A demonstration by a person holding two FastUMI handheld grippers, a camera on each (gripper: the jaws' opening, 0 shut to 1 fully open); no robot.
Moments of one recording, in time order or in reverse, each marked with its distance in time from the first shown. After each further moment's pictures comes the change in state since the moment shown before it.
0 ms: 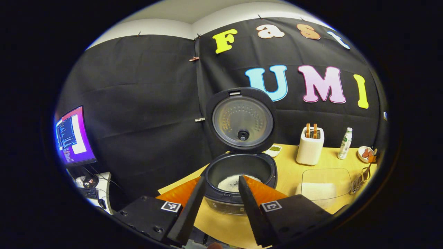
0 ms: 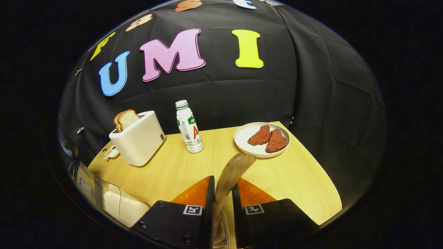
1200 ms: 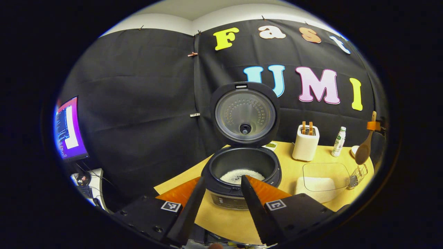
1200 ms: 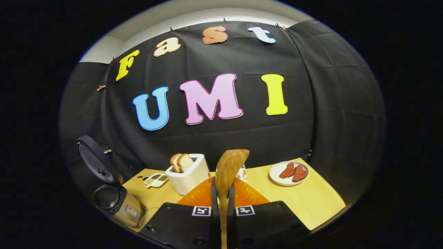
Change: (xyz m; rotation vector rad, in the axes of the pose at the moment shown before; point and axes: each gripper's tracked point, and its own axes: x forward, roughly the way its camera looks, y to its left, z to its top) left arm 0.003 0.036 -0.013 -0.024 -0.008 -0.093; right arm -0.131 0.172 0.101 0.015 -0.294 0.209
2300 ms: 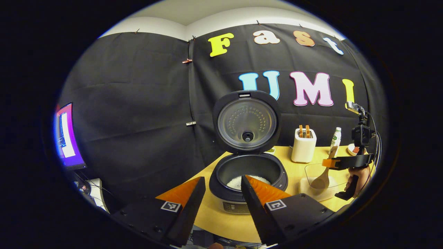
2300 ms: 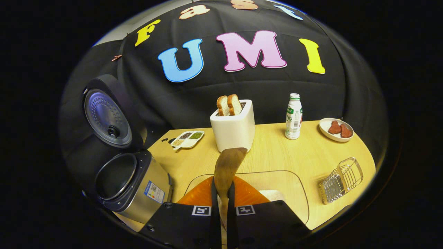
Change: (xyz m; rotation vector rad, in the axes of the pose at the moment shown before) left arm 0.006 0.027 0.012 0.035 -0.048 -0.058; right arm 0.011 0.138 -0.180 0.011 0.329 0.114
